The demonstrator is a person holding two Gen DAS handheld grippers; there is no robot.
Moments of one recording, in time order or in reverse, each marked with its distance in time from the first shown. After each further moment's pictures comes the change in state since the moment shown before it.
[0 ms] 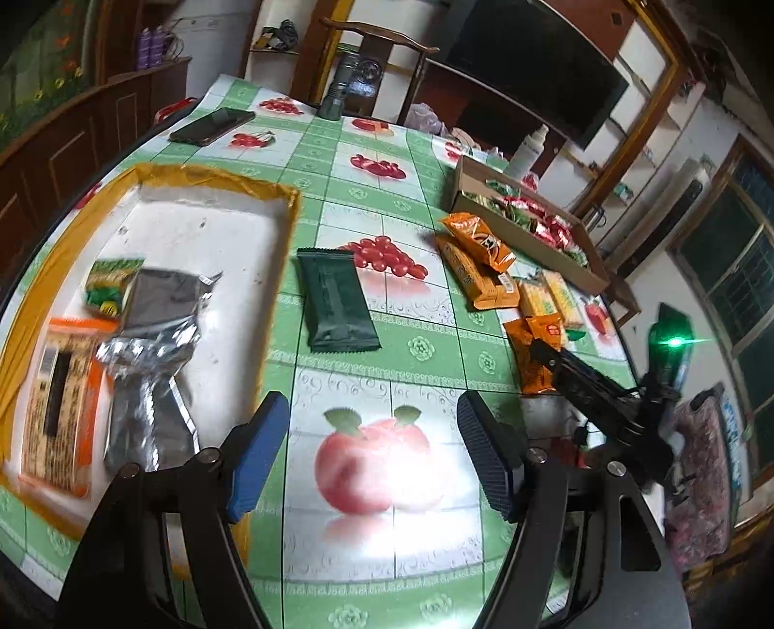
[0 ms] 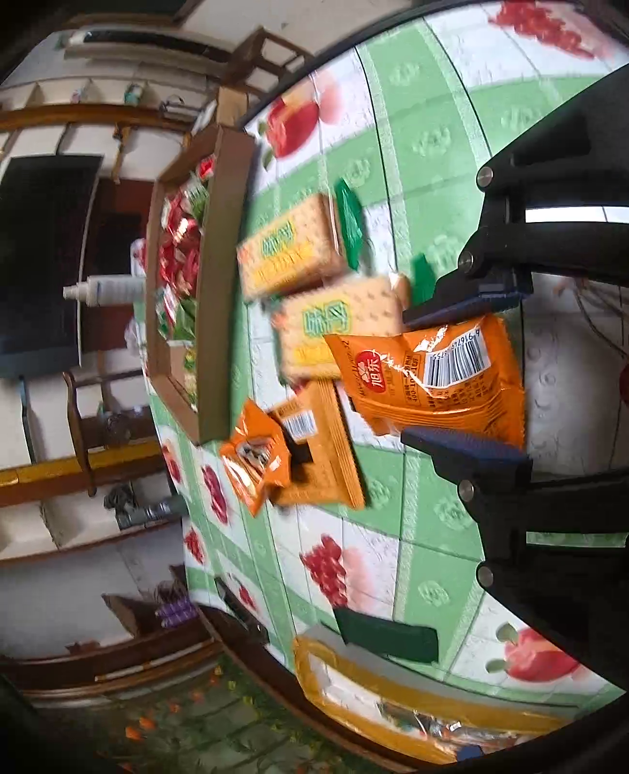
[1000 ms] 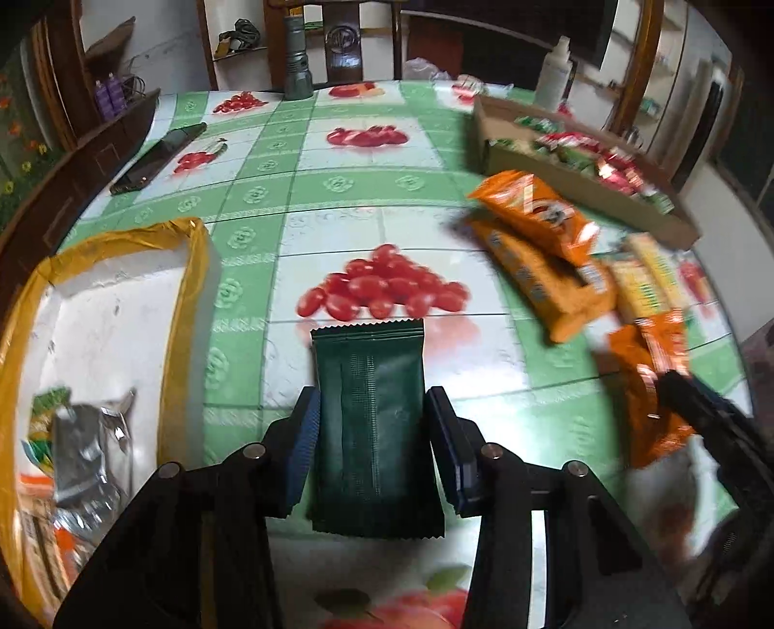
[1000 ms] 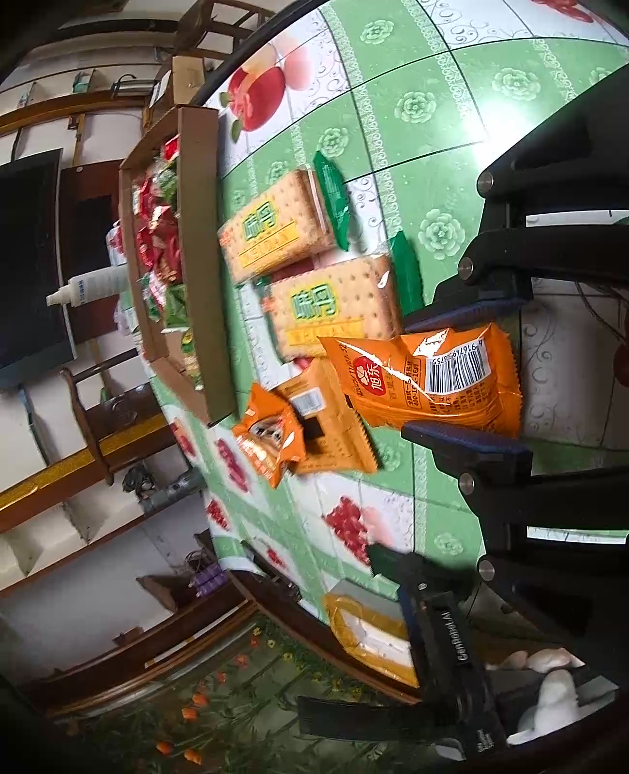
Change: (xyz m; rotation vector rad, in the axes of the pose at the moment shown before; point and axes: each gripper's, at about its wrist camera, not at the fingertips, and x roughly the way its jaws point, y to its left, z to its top) left arm 0.109 -0.031 0.048 0.186 0.079 0.178; right arm -0.009 -0.021 0.001 0.113 -0.007 0.178
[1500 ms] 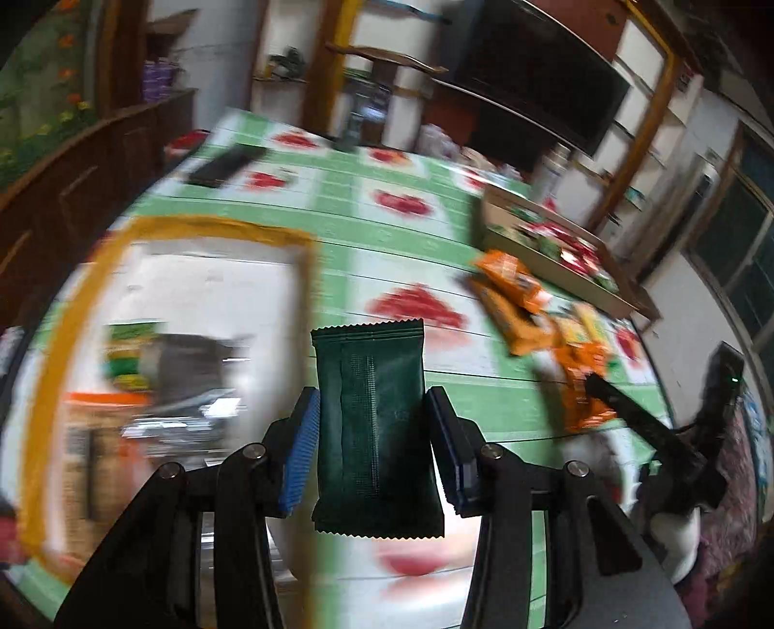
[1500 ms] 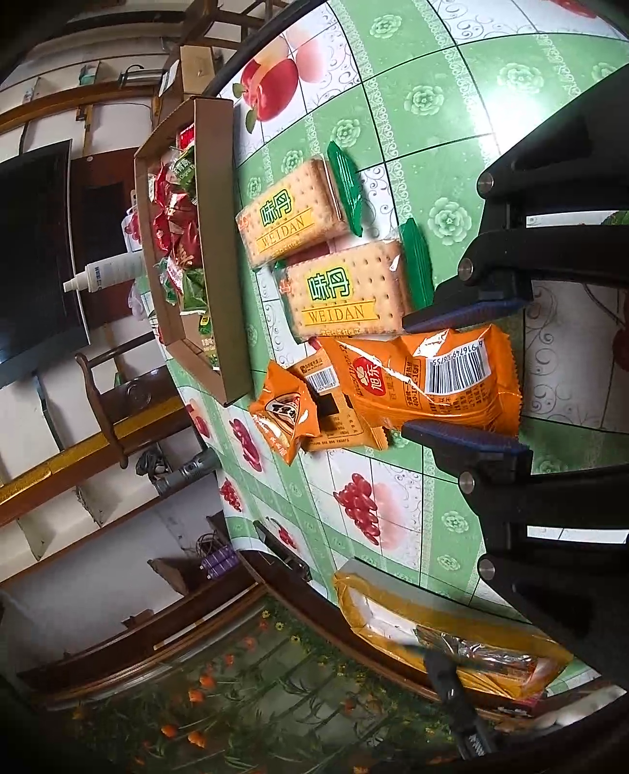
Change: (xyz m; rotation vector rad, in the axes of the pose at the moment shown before) left arm -0.094 0.076 -0.042 -0.183 -0.161 -0.085; right arm -0.006 0.004 0.002 -0.009 -0.037 0.038
